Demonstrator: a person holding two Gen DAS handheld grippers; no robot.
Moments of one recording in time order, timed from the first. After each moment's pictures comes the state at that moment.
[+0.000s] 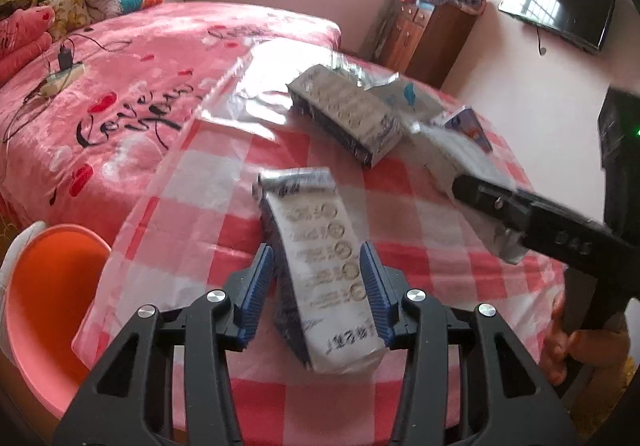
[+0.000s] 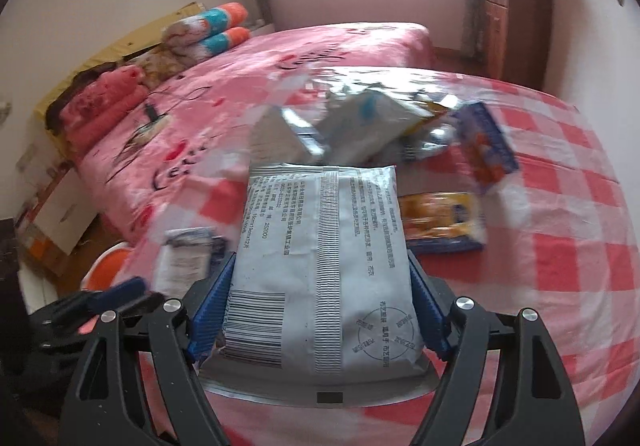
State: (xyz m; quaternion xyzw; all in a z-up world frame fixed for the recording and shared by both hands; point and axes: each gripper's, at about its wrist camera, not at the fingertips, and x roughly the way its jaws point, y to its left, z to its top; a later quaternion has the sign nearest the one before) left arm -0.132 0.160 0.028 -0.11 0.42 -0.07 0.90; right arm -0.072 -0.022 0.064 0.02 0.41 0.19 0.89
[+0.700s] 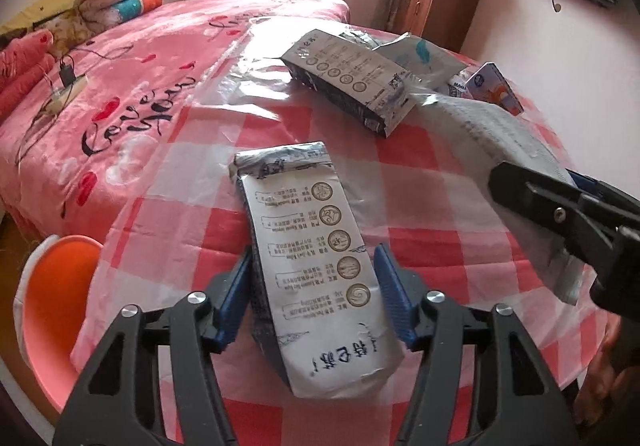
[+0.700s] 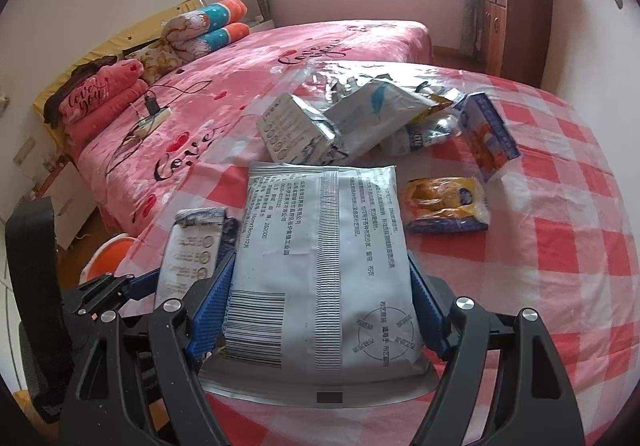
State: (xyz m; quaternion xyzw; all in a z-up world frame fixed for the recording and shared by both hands) left arm -0.116 0.134 0.010 -0.05 0.44 -0.03 0.90; right arm -0.087 -0.014 0.061 0.02 0.41 0.18 0.89
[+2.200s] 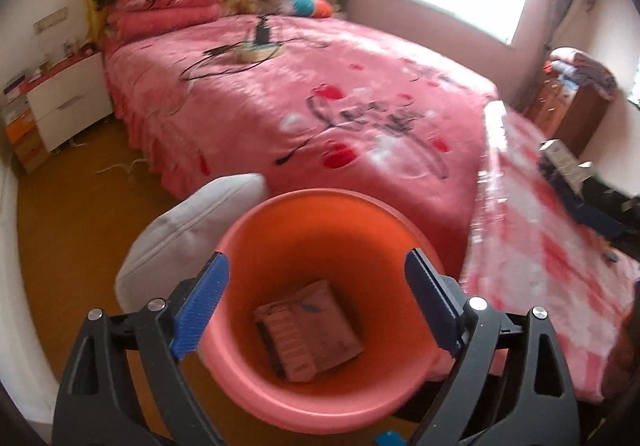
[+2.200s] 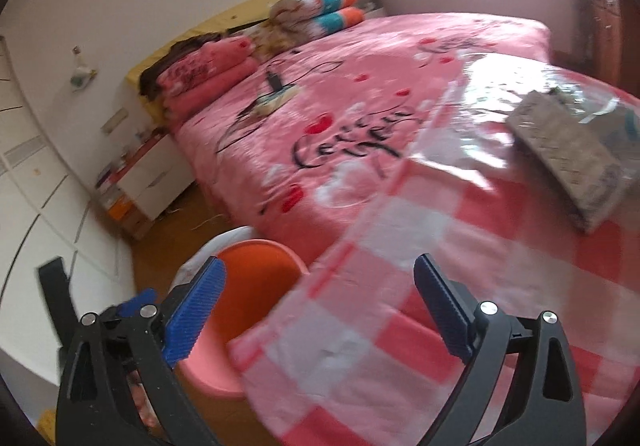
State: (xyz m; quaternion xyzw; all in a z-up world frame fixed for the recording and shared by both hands) left arm -0.233 0.363 0.003 -0.17 0.36 0.19 0.90; right arm -0.091 0.155 0.056 0.04 0.41 0.36 0.84
